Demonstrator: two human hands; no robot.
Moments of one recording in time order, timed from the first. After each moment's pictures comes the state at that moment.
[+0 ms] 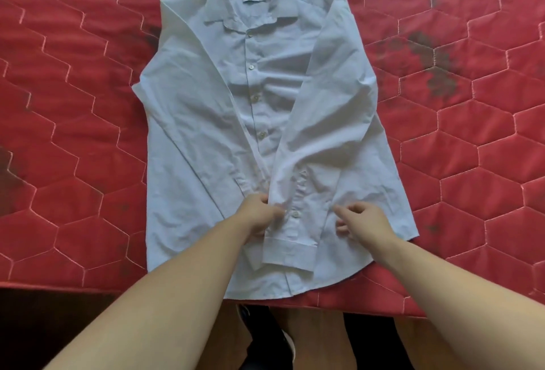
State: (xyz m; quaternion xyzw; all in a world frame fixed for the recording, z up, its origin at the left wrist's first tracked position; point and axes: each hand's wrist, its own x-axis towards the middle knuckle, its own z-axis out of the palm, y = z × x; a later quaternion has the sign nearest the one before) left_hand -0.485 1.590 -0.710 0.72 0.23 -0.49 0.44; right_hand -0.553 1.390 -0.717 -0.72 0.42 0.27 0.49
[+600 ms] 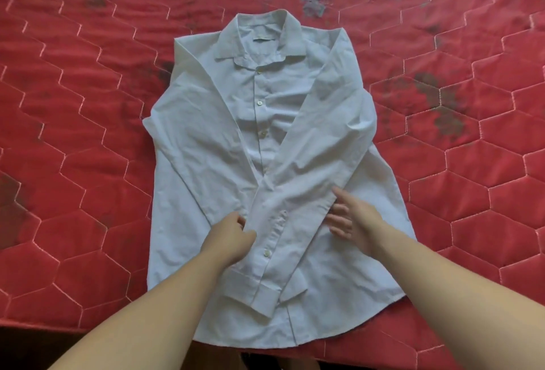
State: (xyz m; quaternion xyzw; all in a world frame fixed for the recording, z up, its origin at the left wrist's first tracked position) left_hand -0.450 1.631 -0.706 0.87 0.15 -0.40 0.25; right_hand -0.466 1.394 -0.701 -0.52 0.46 0.28 0.66
